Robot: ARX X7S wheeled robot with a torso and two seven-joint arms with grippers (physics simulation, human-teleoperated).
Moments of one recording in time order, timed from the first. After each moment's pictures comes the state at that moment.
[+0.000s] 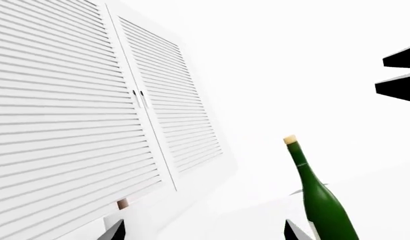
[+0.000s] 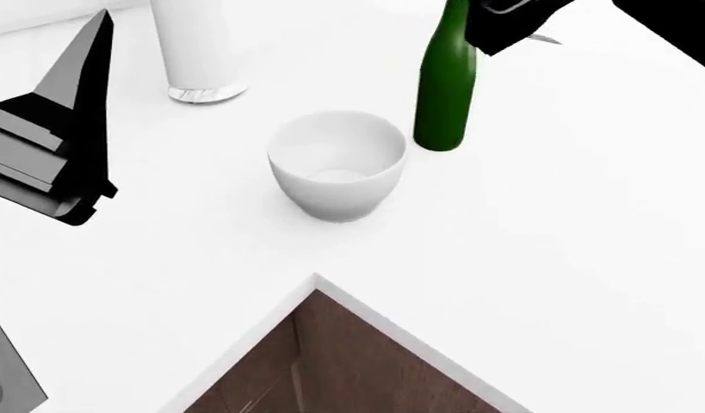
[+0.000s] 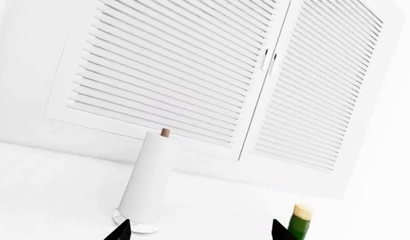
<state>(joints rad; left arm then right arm) -0.85 -1.19 -0.01 0.85 -1.35 -0.64 -0.43 1.59 0.69 -0.35 -0.40 1.49 1.10 0.48</state>
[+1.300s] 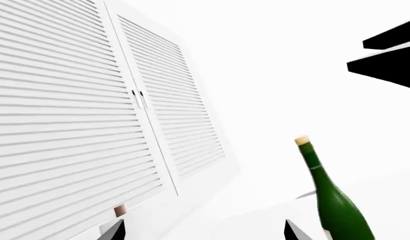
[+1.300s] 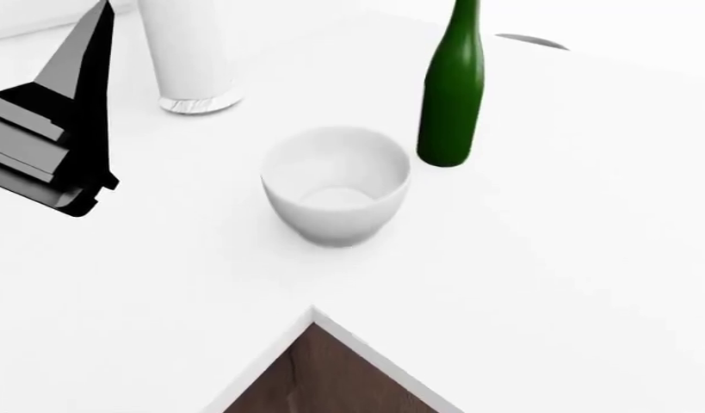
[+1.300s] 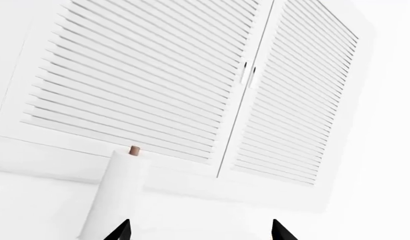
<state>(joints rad) -0.90 -1.17 0.01 0.84 -1.34 -0.66 -0.42 1.69 0.64 -0.42 -0.27 1.31 1.06 0.38</state>
